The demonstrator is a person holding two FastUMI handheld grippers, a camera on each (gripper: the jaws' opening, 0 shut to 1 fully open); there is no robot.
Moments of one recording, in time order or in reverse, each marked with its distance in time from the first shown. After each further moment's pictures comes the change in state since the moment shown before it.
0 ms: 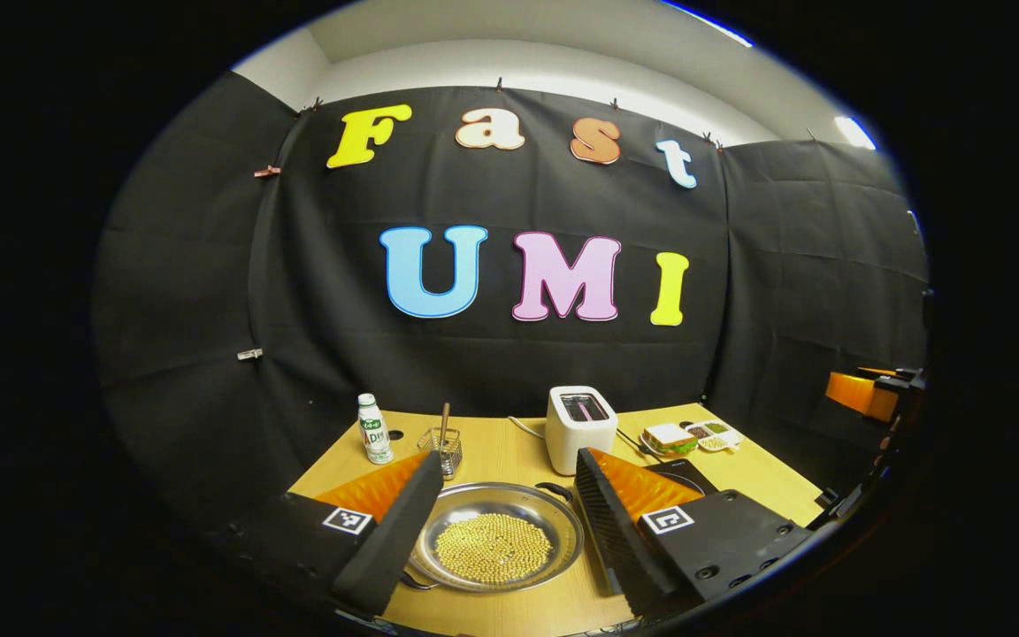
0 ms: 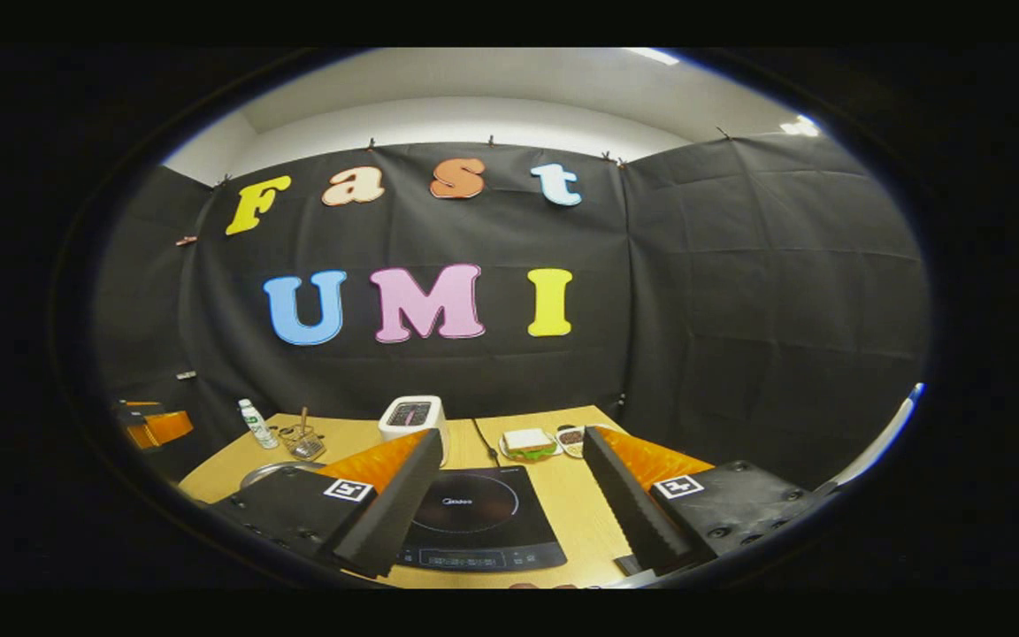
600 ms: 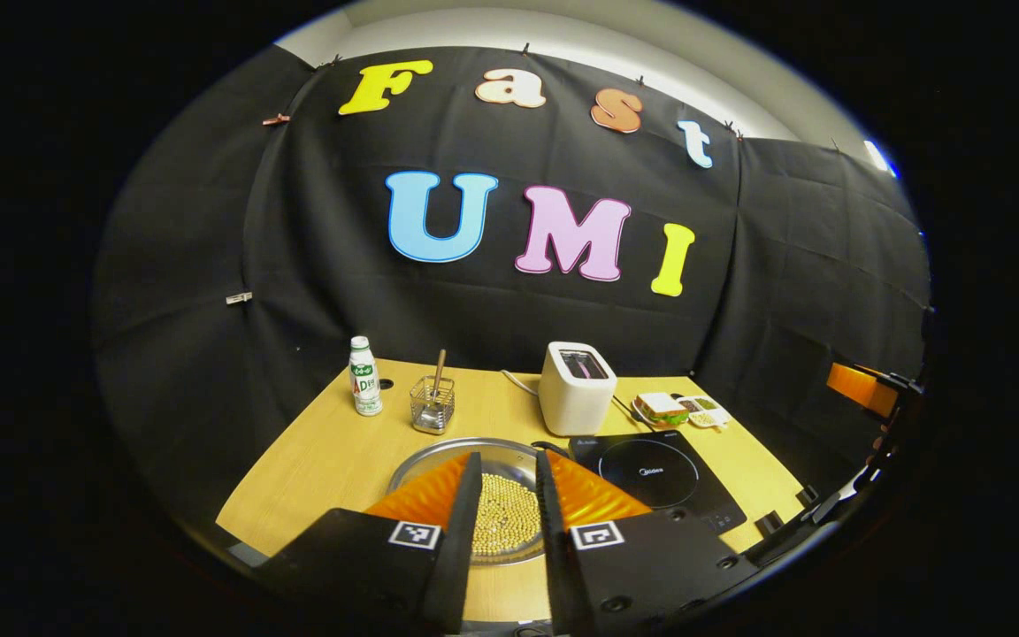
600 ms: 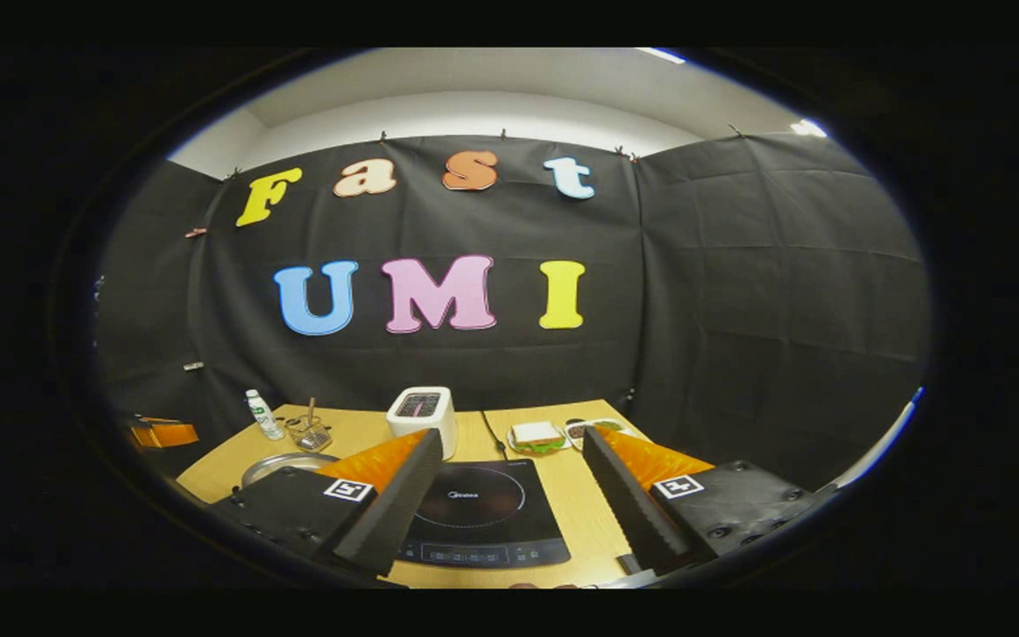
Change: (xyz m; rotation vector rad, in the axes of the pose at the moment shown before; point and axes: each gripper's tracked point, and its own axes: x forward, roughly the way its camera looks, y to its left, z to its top) left arm 0.003 0.021 -0.049 -0.083 0.155 -0.037; right arm 0.001 0.005 -0.013 -0.013 0.032 0.030
